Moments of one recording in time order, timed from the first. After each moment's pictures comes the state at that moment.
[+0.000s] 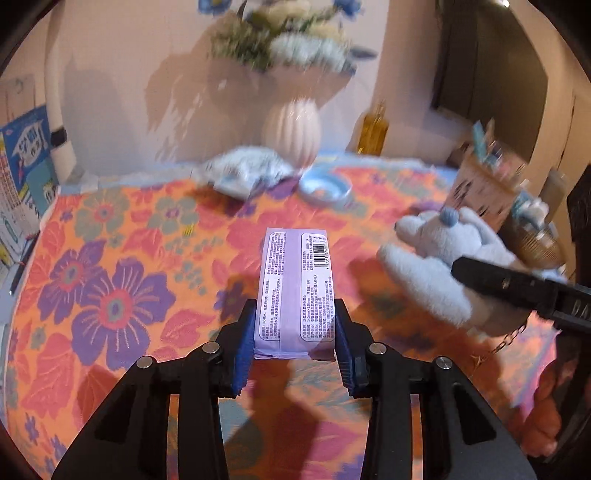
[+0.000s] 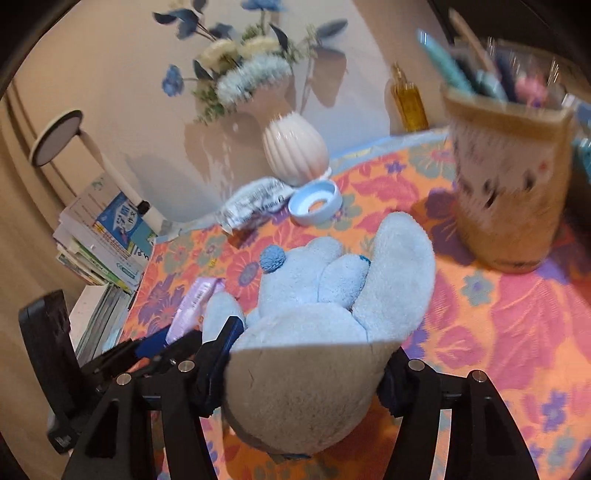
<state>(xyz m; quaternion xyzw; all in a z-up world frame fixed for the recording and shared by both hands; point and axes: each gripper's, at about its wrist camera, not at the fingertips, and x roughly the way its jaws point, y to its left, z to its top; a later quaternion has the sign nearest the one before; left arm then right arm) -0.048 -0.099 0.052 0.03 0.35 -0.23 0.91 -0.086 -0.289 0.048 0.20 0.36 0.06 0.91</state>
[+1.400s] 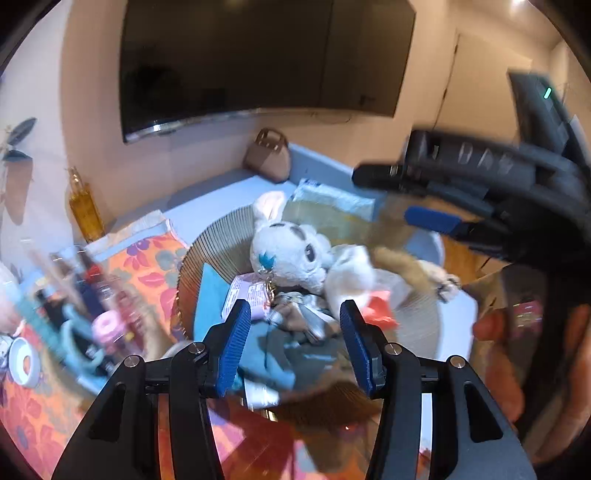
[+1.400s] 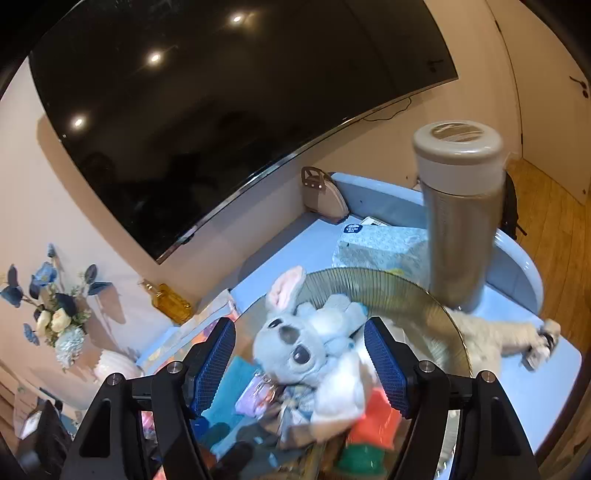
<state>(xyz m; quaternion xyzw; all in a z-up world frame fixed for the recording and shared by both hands) -0.070 -0.450 0.119 0.10 0.34 -0.47 0.81 -0.151 -0.603 0.148 0.30 0.26 -0.24 0.89</state>
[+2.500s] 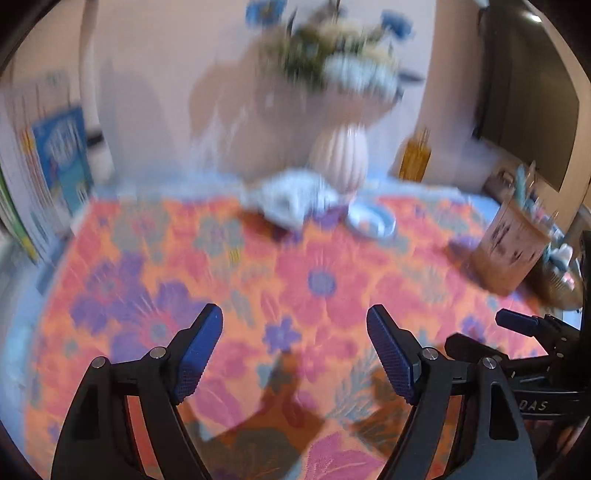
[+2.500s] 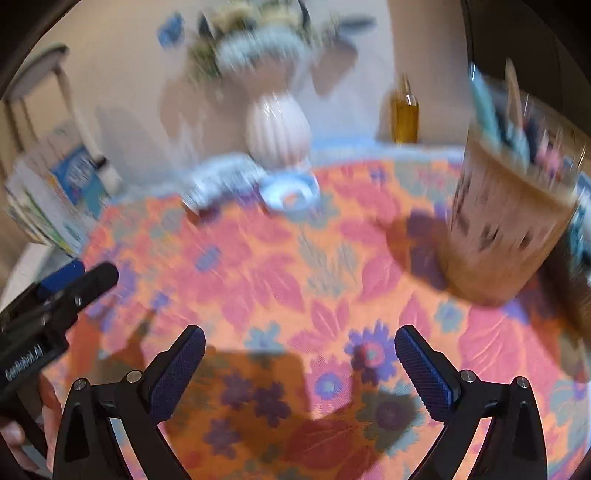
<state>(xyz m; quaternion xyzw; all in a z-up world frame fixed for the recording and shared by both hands) -0.011 -0.085 0.042 0.01 0.37 -0.15 0.92 -0.057 -0.262 0.032 0.07 0.43 -0.03 0.90</state>
